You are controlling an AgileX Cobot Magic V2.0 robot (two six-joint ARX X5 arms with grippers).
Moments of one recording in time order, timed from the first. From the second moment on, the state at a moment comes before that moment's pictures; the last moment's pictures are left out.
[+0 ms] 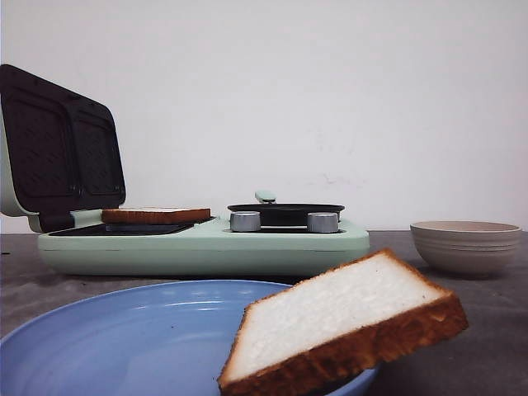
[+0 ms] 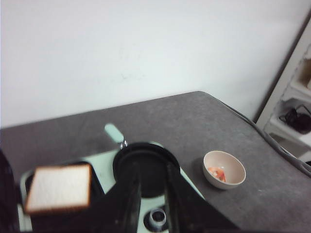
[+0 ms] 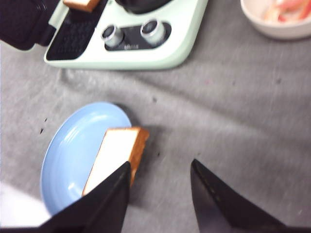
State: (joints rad) left arm -0.25 0.85 1.22 -0.55 0.37 -0.11; right arm 0.09 0.47 0.61 -0.85 -0.55 0.30
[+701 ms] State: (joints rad) left arm -0.25 0.57 0.79 -0.62 0.36 -0.20; right arm 0.28 0.47 0.29 -0.59 -0.70 0.63
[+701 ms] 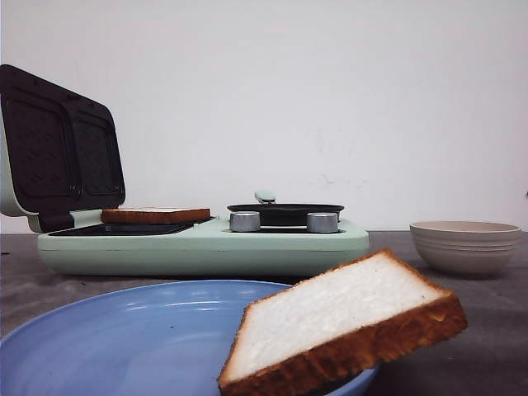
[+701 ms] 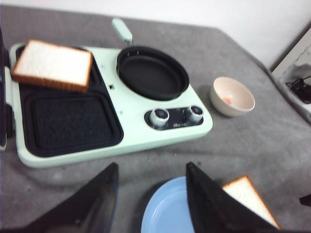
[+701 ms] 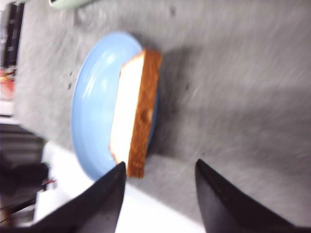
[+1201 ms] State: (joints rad) left arm -0.25 0.39 0.58 -0.61 0.36 -0.24; right arm 0.59 0.60 0.21 -0.30 -0.56 0.87
